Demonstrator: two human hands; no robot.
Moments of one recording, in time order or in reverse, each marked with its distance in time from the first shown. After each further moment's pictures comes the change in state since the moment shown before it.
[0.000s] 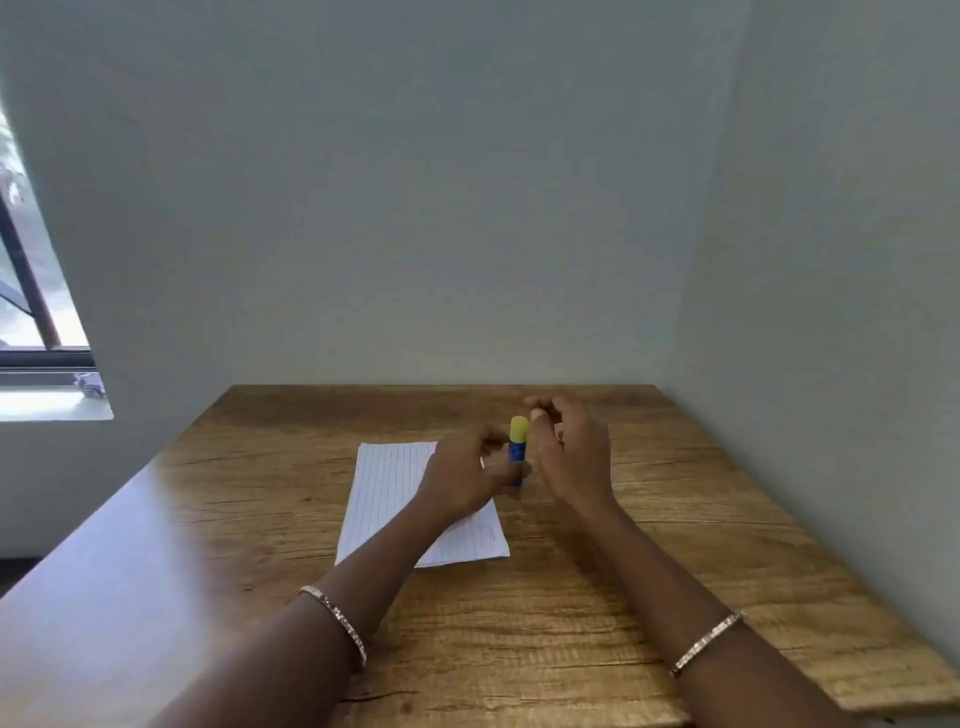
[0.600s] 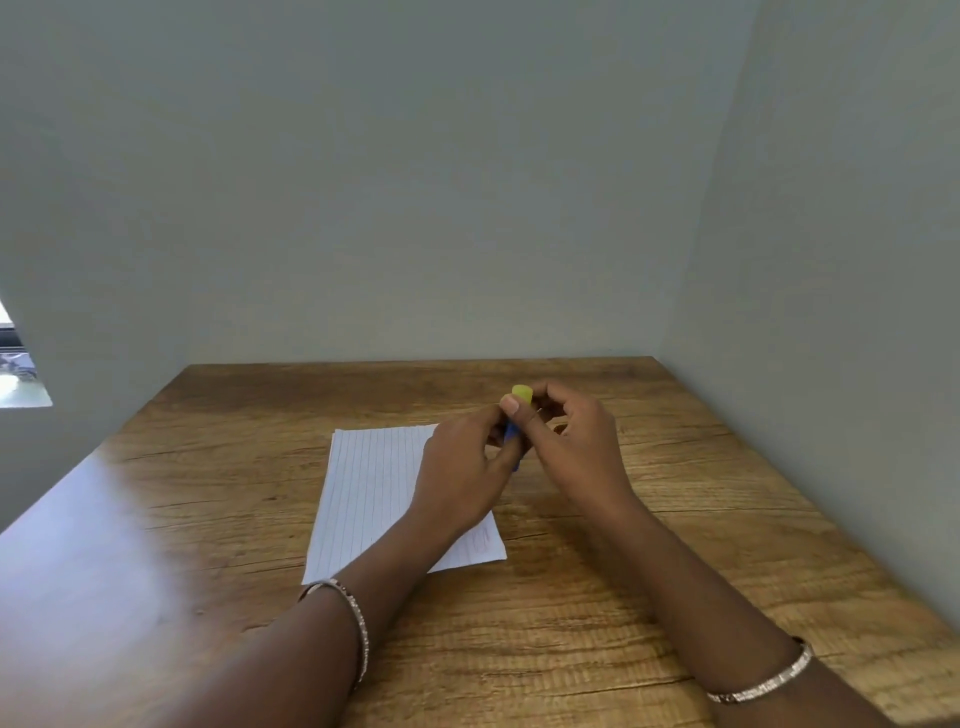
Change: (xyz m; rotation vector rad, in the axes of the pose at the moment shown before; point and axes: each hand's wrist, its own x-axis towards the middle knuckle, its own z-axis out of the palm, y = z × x) left_hand 0.003 0.004 0.015 -0.048 0.156 0.169; right_hand 0.002 0.007 -0.003 0.201 -0.148 0.152
